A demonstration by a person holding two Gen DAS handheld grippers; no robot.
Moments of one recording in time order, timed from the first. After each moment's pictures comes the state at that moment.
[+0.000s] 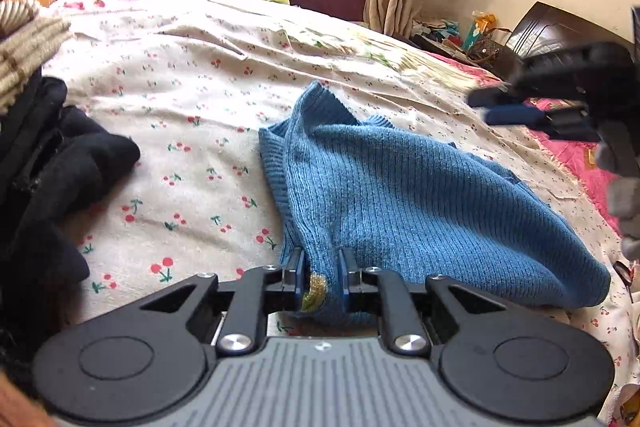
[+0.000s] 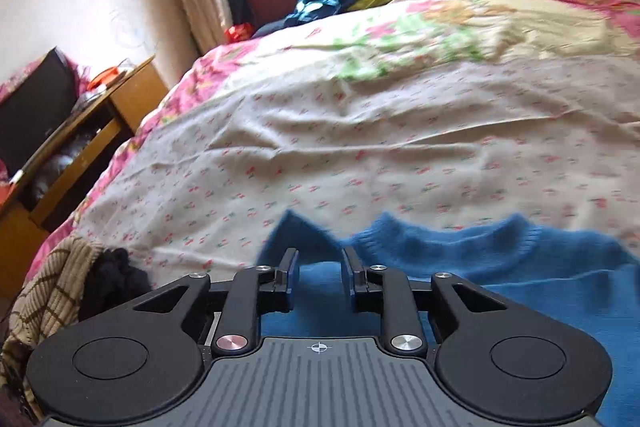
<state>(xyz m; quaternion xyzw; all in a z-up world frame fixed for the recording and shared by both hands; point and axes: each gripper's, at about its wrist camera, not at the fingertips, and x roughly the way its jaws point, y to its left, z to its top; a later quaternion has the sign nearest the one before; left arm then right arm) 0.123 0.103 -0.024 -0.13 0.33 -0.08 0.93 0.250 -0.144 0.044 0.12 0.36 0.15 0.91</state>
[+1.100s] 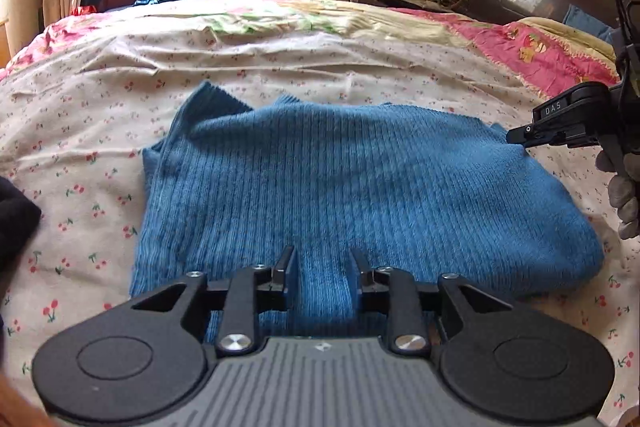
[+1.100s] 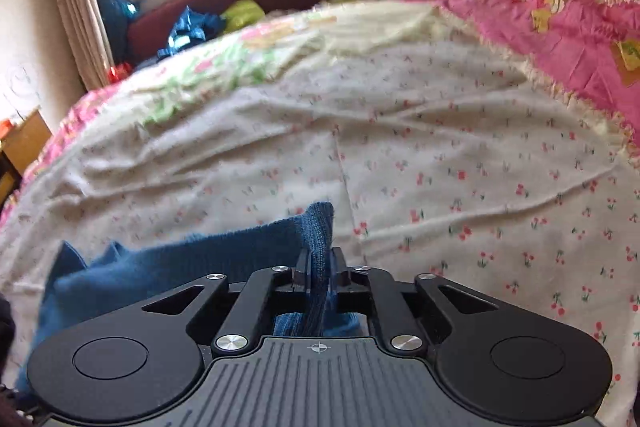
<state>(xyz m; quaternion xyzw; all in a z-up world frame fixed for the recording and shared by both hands) 0.146 0.009 -0.017 -0.04 0.37 -0.10 0.92 0.262 -0.335 -0.003 0.12 0.39 0.00 0.91</state>
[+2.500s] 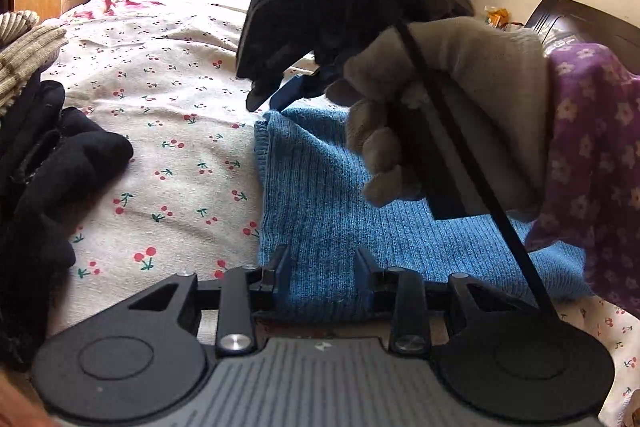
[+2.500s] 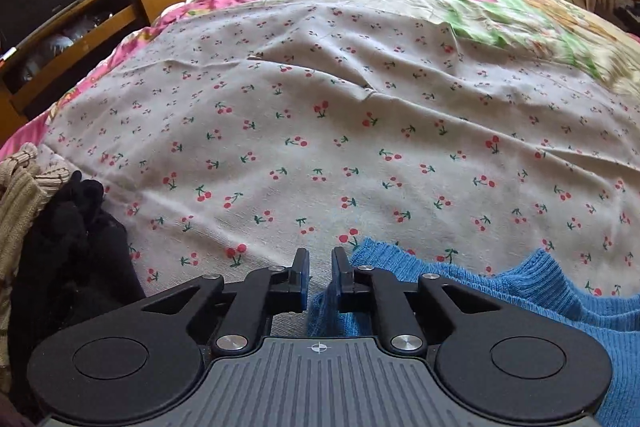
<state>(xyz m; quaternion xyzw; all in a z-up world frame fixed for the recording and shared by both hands) 0.120 0.085 -0.030 -0.11 0.34 -0.06 0.93 0.333 0.015 -0.011 -0.03 0.44 0.20 0.88</state>
